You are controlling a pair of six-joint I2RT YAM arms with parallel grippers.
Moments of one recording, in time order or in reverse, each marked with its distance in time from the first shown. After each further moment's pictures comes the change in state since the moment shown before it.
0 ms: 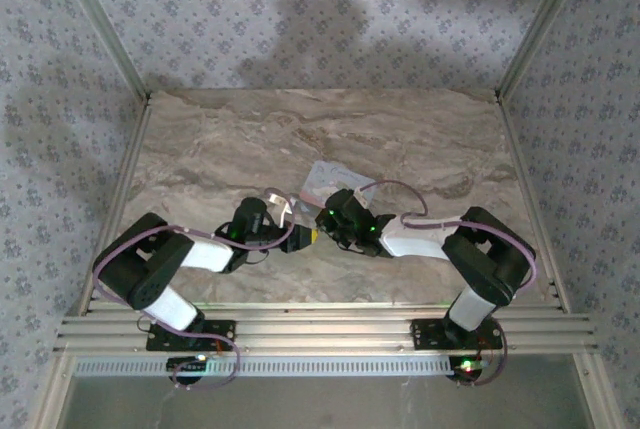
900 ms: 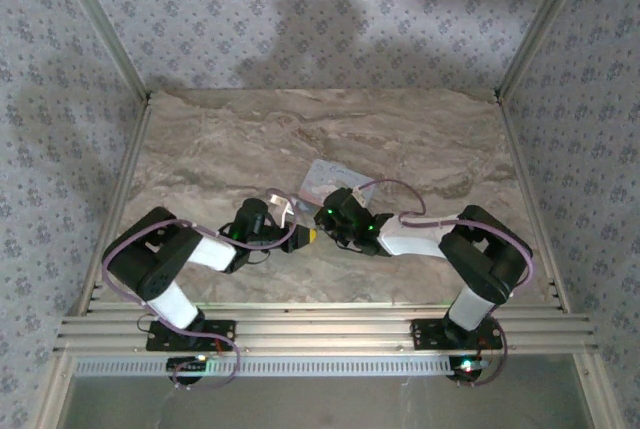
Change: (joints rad) left arm -0.002 0.061 0.001 0.073 0.007 -0.027; right arm 0.001 0.019 0.014 0.010 0.008 -0.001
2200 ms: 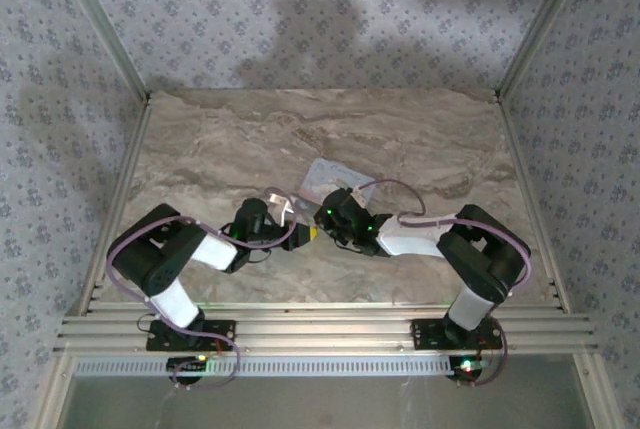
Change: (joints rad) left arm 0.006 0.034 -0.001 0.066 0.004 -0.054; right arm 0.004 0.010 0.000 0.021 0.024 0.009
